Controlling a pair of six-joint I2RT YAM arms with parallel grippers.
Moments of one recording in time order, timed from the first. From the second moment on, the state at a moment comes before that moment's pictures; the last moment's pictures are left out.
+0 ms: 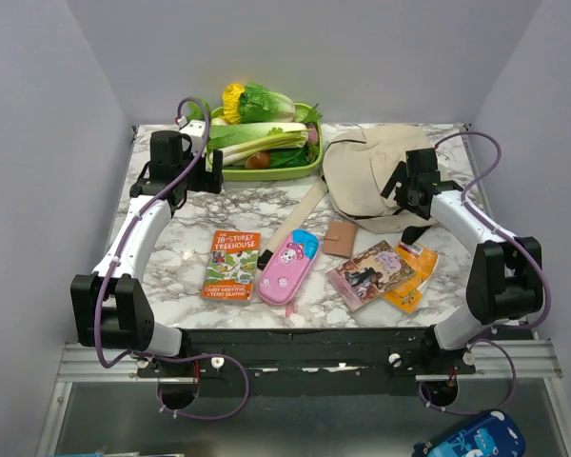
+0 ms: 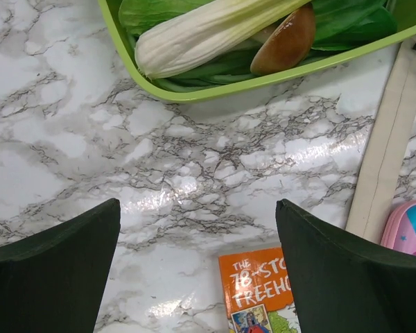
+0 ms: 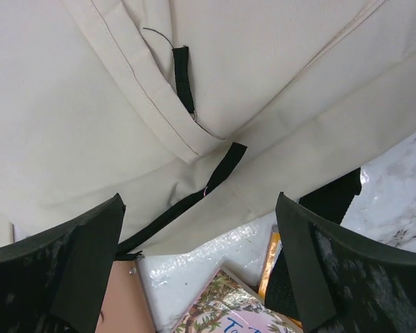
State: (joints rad) left arm -0.07 1.42 1.19 -0.35 0.18 0.06; right arm 0.14 1.59 1.11 -0.41 0.27 0.58
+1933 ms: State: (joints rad) left arm -0.07 1.47 1.23 -0.46 0.27 0.08; right arm 0.34 1.79 1.11 -0.38 0.28 0.94
